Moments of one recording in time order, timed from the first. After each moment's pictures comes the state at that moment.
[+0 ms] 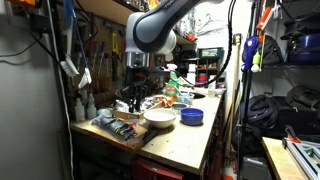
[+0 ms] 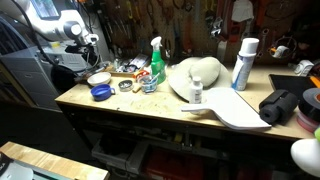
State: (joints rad) arm 0.07 0.34 0.08 -1.90 -0.06 2.38 0.20
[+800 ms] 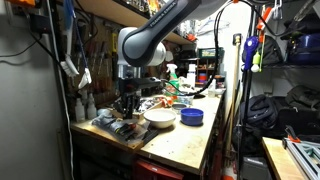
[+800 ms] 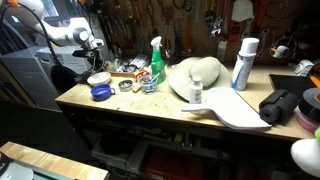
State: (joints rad) arm 0.08 0.51 0.07 -1.74 -0.05 2.37 0.20
